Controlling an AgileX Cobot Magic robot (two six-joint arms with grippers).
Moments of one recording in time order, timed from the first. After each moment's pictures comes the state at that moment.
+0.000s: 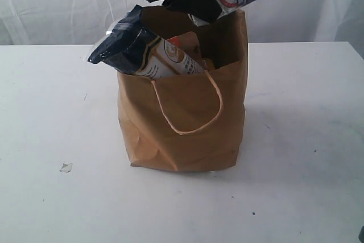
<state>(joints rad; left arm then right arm) -0.59 1.78 -1.90 -0.66 1.10 0.69 0.19 0.15 -0.01 -0.03 0.08 -0.04</state>
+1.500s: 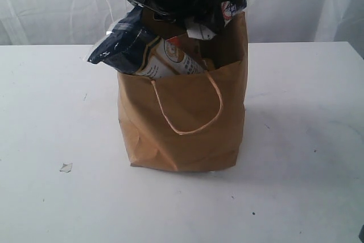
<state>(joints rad) -0.76 1.81 -1.91 -0.15 0.98 -0.17 0.19 0.15 -0.01 -0.03 0.08 -0.02</state>
